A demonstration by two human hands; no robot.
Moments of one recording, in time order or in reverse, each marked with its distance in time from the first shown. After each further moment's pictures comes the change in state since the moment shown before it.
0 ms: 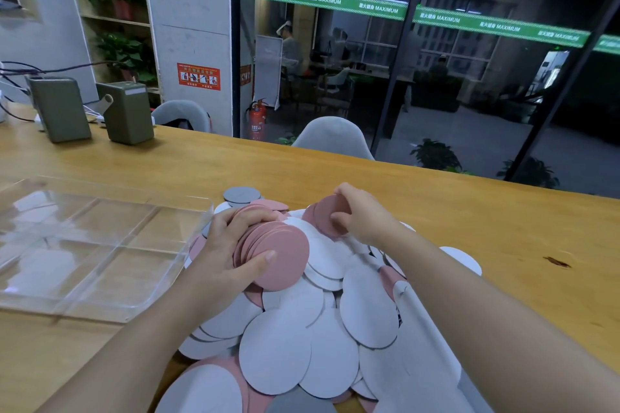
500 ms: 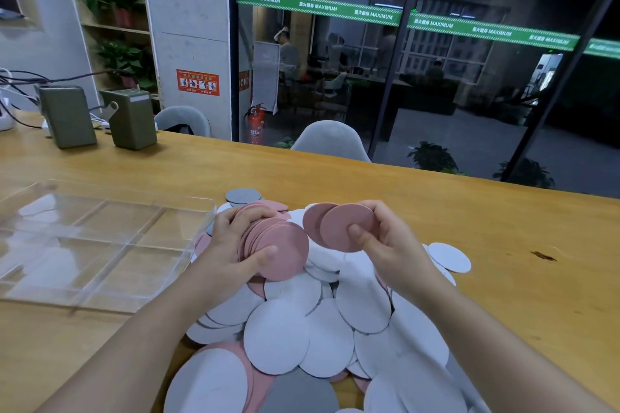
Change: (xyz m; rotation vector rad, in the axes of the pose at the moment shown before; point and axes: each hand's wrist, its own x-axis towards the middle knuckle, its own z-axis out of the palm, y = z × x) left_hand 0.002 0.000 -0.002 0.117 -0.044 0.032; right_hand -0.105 -0.027 -0.015 0.676 0.179 -0.169
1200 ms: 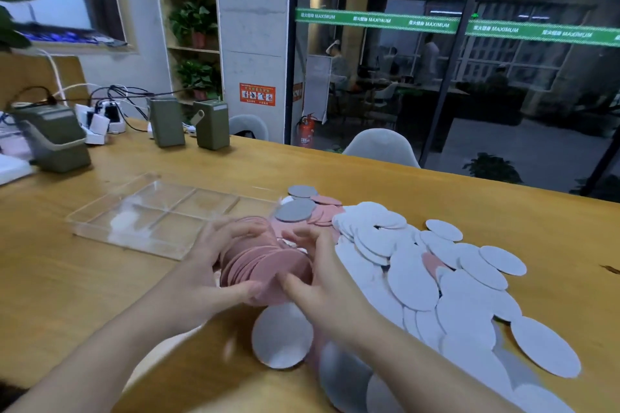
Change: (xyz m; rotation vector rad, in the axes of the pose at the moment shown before) left_hand -0.109 0.025 -0.075 0.089 0.082 0.116; right_hand -0.050 -0.049 0.129 0.103 -0.296 0.015
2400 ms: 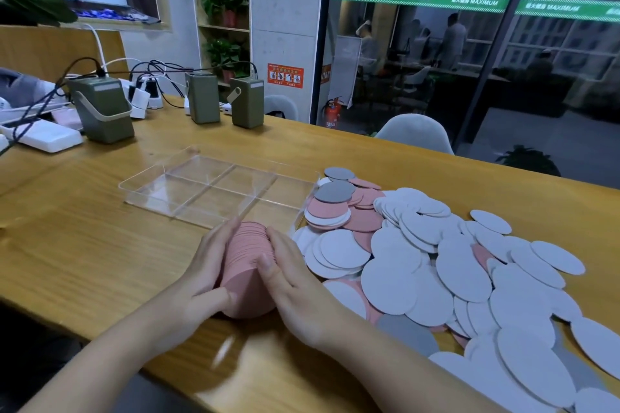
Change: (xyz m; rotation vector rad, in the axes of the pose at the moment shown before) left_hand -0.058 -0.028 -0.025 -0.125 0.013 -0.216; right_hand 0.010 -0.008 0.076 -0.143 -0.275 0.098
